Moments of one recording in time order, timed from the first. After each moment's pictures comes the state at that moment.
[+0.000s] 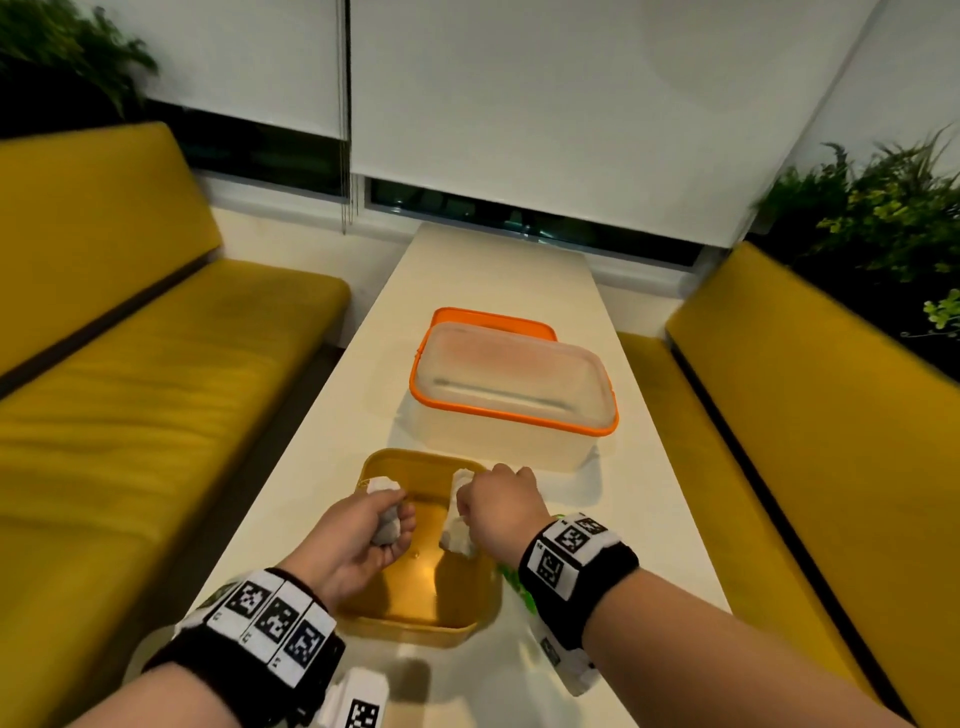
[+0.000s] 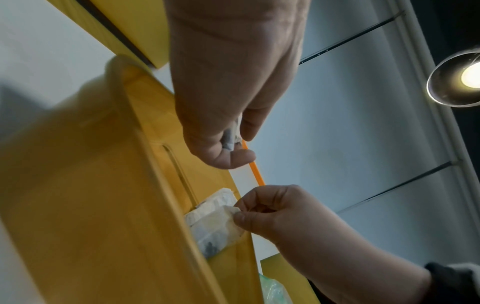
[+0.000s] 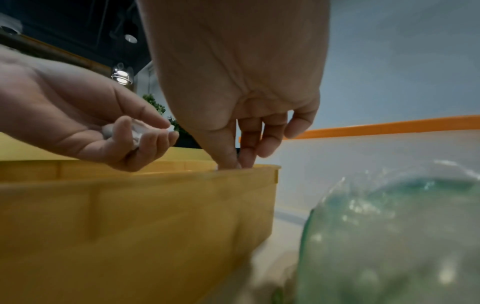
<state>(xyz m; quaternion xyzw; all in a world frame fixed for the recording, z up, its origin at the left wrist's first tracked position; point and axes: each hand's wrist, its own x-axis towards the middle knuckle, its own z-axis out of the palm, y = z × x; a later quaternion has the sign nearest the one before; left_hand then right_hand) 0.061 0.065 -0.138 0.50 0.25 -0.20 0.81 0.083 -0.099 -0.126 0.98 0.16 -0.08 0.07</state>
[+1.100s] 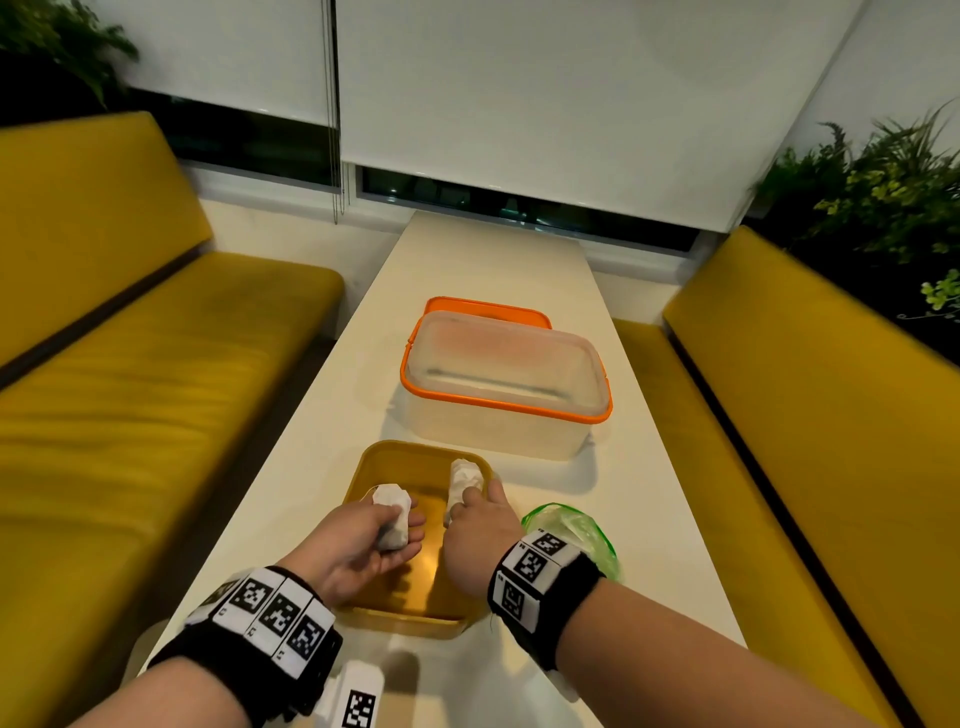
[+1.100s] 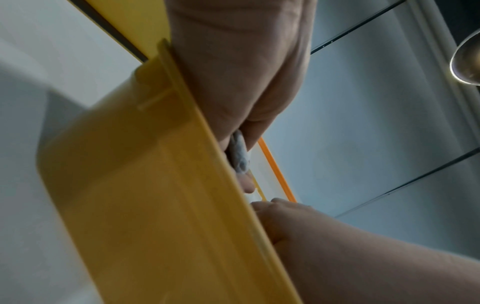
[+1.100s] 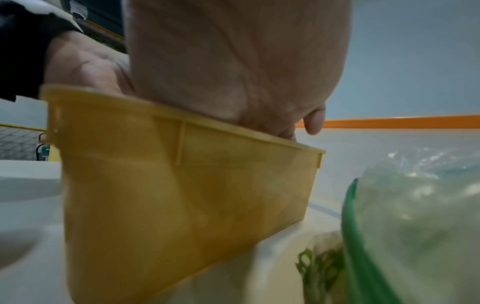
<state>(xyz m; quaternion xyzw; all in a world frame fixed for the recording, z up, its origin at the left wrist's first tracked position) 0.065 0.058 -0.163 0.53 0.23 -0.26 0.77 0.060 -0.088 -0.154 0.93 0.23 -0.13 0.24</state>
